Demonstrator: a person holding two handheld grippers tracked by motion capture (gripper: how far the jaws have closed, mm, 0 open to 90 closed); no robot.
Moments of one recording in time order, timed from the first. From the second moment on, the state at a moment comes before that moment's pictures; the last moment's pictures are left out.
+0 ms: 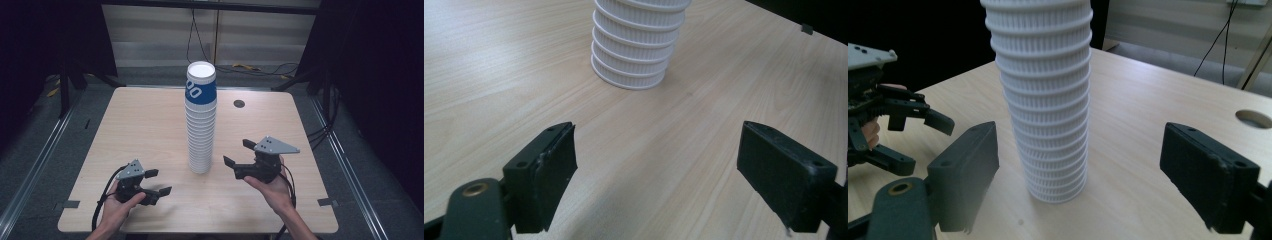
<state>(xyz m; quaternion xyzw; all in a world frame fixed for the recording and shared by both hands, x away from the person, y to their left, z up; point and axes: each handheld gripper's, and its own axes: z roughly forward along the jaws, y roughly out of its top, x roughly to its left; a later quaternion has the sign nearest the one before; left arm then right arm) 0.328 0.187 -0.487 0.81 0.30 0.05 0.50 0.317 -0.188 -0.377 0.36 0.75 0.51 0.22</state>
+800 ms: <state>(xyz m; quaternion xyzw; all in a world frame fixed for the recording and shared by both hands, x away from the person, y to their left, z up) 0.328 0.185 -0.488 0.81 0.30 0.06 0.50 0.340 -0.186 -0.318 0.32 0.74 0.55 0.19</state>
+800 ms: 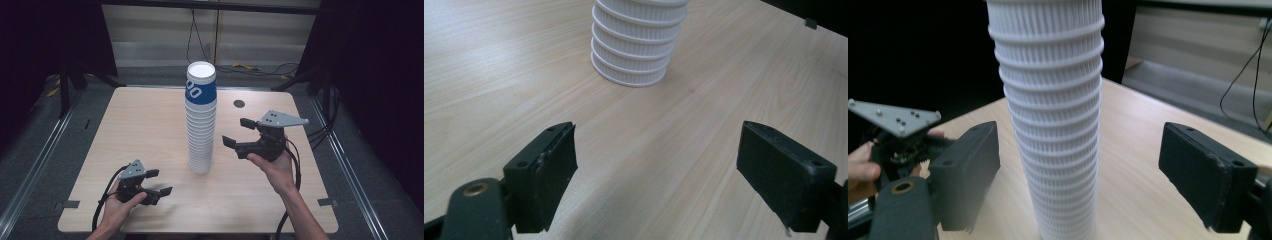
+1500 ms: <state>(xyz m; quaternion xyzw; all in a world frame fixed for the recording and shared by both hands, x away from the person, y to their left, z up) 0.329 0.185 -0.490 0.81 0.30 0.05 0.50 0.368 -0.157 -0.266 0.29 0.75 0.57 0.17</state>
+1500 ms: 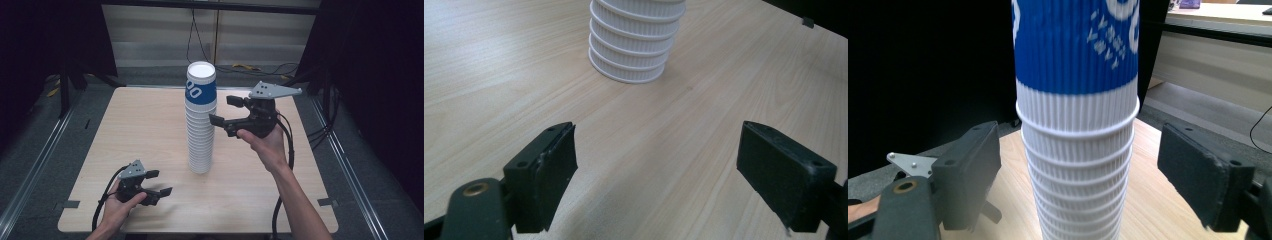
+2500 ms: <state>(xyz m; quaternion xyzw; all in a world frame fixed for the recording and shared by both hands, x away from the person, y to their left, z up) 0.326 0.184 -0.490 0.82 0.30 0.05 0.49 0.402 -0.121 -0.226 0.26 0.78 0.55 0.15</state>
